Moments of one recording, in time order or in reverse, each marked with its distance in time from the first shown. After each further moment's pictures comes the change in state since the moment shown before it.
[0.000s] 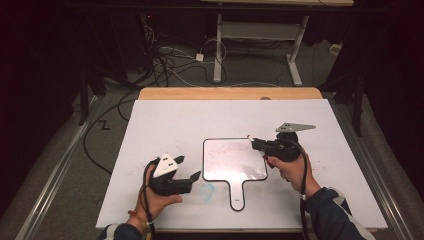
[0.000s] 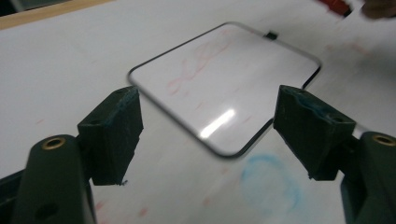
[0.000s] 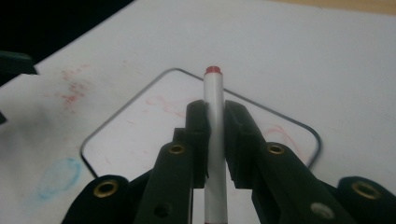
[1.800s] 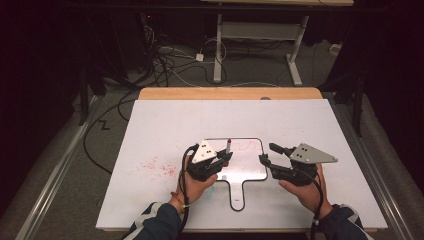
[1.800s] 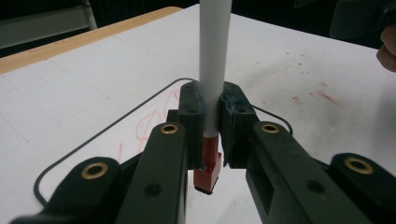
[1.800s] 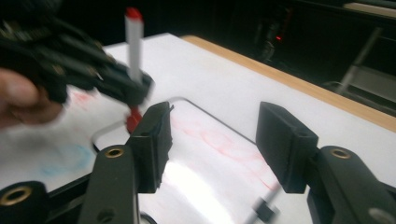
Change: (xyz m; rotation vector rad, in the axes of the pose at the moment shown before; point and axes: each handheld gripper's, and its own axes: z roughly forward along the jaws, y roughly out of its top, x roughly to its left) left arm -0.027 0.043 0.074 -0.100 -0.121 0.078; right arm 0.038 -0.034 -0.055 -0.198 -0.154 -0.299
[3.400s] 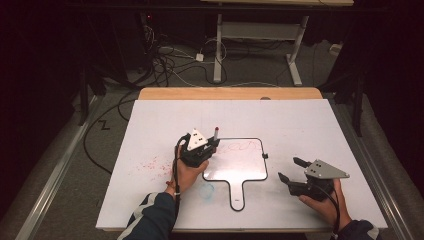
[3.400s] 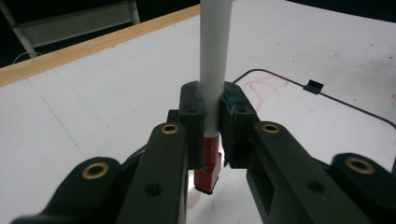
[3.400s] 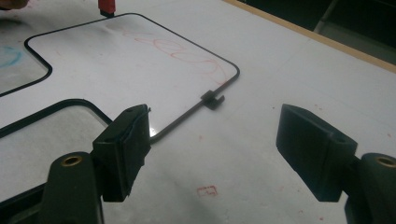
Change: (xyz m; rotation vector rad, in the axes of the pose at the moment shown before) left arm 0.048 -0.010 0.015 0.012 0.146 -0.027; right arm -0.022 -0.063 -0.026 0.151 -0.107 -0.017
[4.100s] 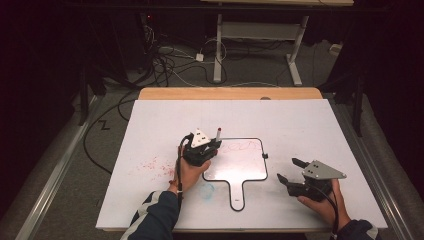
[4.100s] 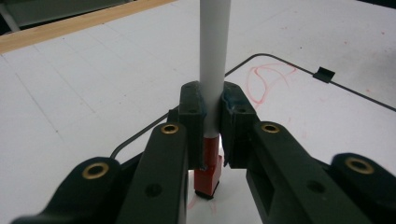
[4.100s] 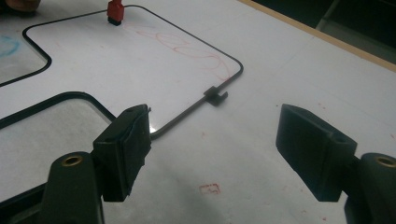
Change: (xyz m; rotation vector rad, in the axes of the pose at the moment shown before) left arm 0.004 -0.007 0.020 0.047 -0.017 -0.034; right arm 0.003 0.000 0.003 0.022 0.001 -0.033
